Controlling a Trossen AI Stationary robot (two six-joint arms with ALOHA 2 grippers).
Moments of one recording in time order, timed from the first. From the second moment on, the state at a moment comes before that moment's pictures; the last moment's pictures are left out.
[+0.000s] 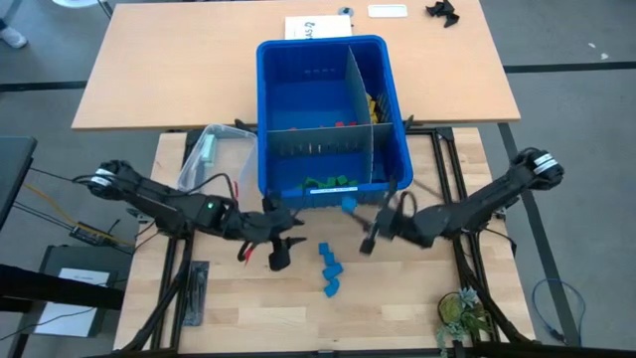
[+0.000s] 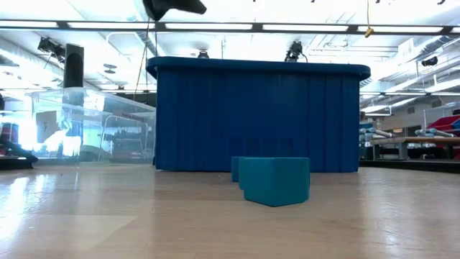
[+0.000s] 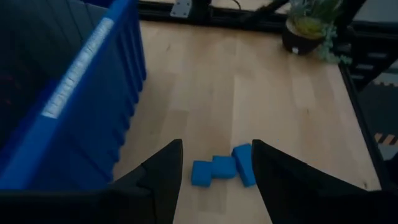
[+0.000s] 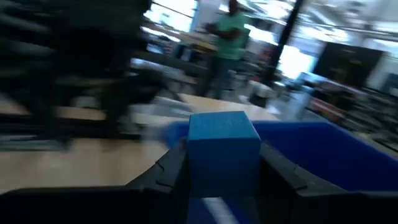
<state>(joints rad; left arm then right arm) -0.34 1.35 1.14 -0.39 -0.40 -0.32 0.43 1.26 0.82 0.48 0.91 -0.31</state>
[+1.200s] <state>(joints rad) -0.31 1.56 0.99 -0.09 -0.30 -0.33 -0.01 0.84 0.82 -0.43 0.42 0.31</state>
